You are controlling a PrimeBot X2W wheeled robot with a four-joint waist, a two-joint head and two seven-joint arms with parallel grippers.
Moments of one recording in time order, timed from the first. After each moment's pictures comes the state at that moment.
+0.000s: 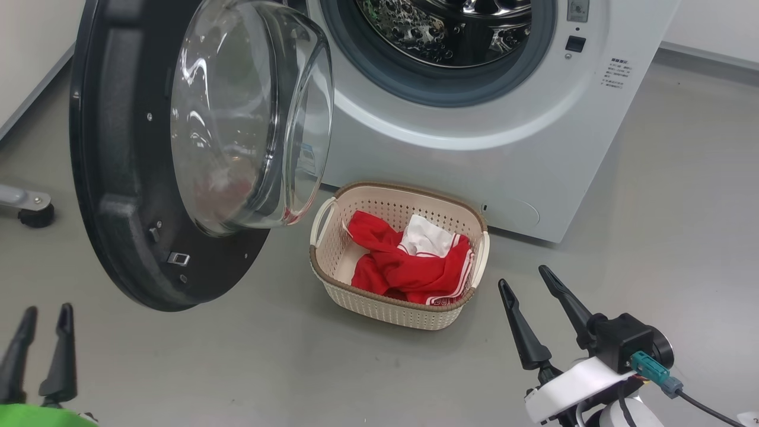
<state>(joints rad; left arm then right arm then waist) 0.07 0.30 0.07 0.16 -0.52 -0.12 -0.23 -0.01 -0.07 0.29 0.16 0.26 0.11 -0.25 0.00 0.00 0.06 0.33</state>
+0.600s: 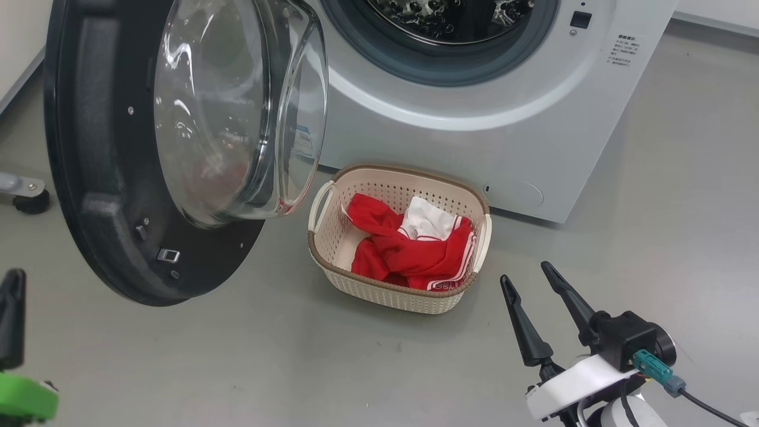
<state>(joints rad) 0.01 0.43 0.04 0.15 -0.60 -0.12 -0.17 -0.01 -0.07 0.28 0.15 0.26 0.11 -0.25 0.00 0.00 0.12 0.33</state>
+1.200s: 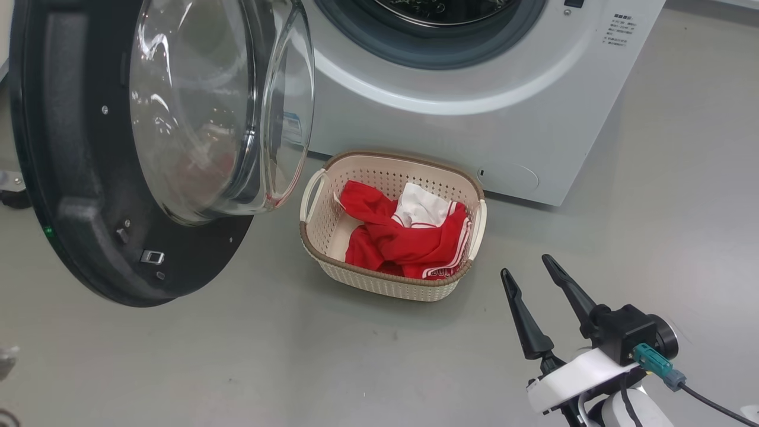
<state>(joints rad) -0.22 0.34 0.23 0.27 -1.24 -0.11 0.22 -0.03 -0.08 0.29 0.15 0.25 0.11 -0.25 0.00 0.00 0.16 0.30</state>
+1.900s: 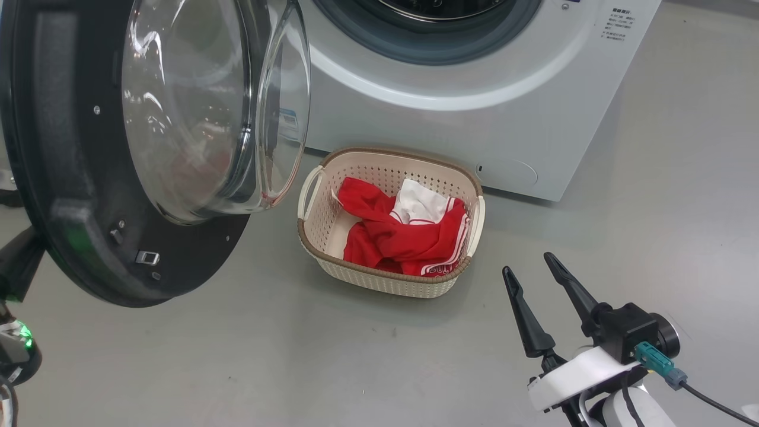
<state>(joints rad) -0.32 0.27 0.30 0.30 -1.67 0.09 0.65 -0.03 -0.08 0.28 0.15 0.25 0.11 -0.25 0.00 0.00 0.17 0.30</state>
